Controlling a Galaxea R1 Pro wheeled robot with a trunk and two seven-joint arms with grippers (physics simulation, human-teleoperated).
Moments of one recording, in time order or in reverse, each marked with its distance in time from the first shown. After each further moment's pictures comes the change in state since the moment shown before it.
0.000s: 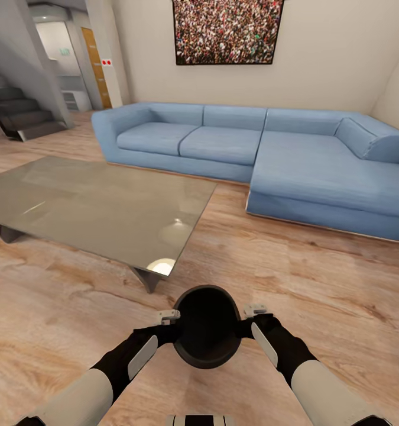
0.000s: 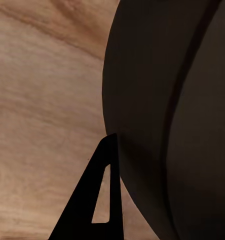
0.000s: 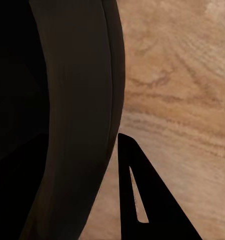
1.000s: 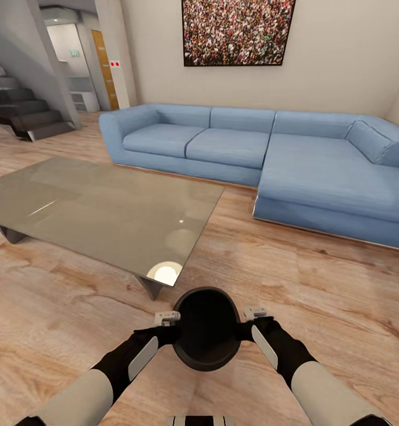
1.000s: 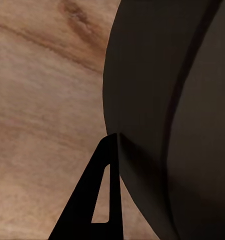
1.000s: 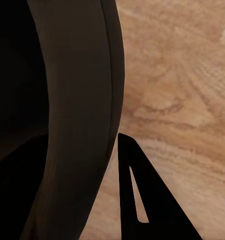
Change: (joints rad) left arm 0.000 0.000 -0.022 0.006 0.006 0.000 0.014; right arm 0.000 0.000 0.009 0.037 -0.029 -0.032 0.002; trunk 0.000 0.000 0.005
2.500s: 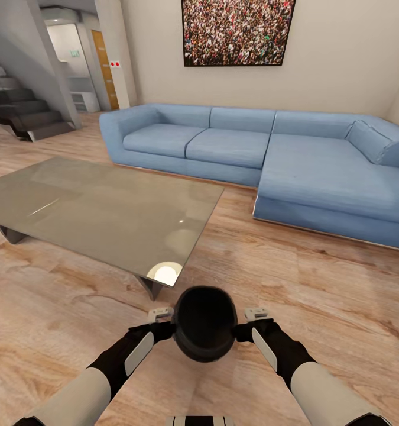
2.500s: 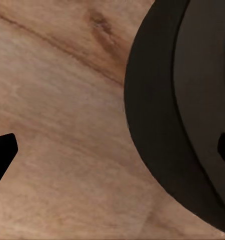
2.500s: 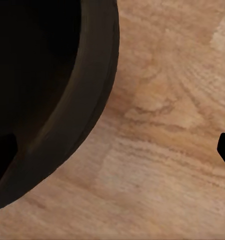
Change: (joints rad) left arm 0.000 0.004 0.100 -0.004 -0.018 0.000 0.028; right arm -0.002 0.006 -0.013 0.032 0.051 -0.033 0.000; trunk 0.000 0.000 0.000
